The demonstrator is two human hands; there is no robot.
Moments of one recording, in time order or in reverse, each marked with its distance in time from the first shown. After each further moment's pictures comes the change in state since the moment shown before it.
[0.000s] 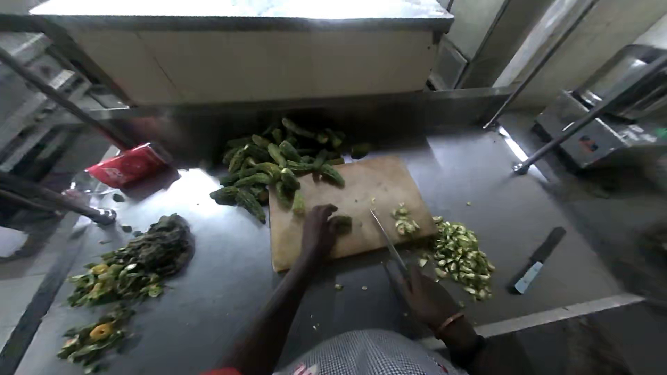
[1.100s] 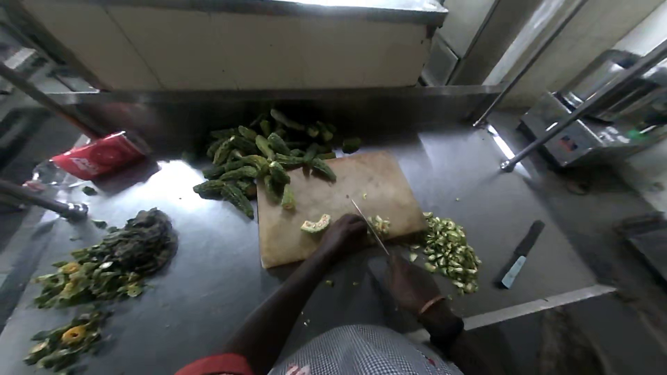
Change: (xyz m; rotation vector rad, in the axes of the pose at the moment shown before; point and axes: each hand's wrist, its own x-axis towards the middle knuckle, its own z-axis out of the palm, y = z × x) left_hand 0.003 0.018 0.050 -0.097 -0.288 0.464; right_hand 0.008 -0.031 -0.005 -0.125 -0.019 0.010
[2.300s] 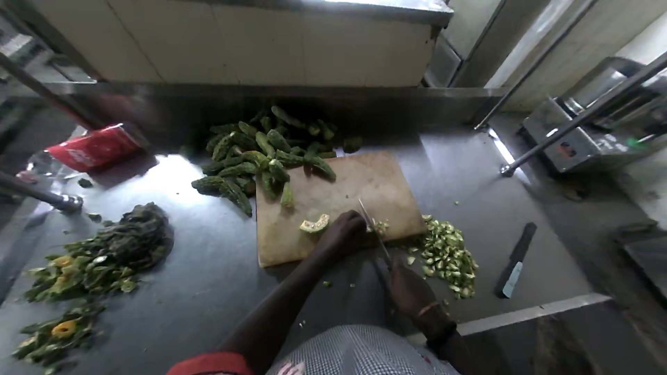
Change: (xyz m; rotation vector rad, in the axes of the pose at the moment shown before) left_hand 0.005 0.001 0.001 -0.066 0.009 -0.062; right_hand 0.007 0.016 0.008 0.049 0.013 0.030
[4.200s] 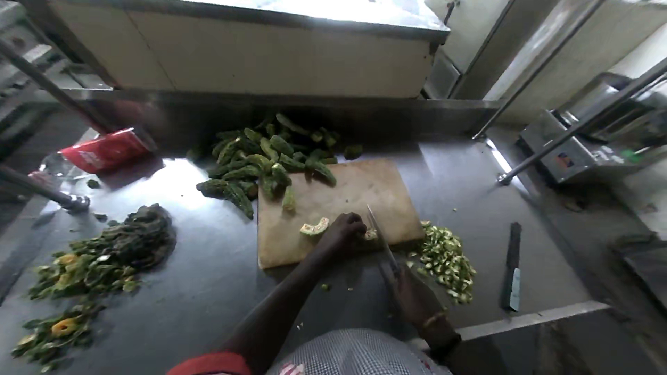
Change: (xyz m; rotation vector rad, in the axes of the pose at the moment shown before) left_hand 0.004 -0.003 -0.001 0.071 -0.019 0.023; right_hand -0.009 0.024 0.013 0.067 0.142 -0.012
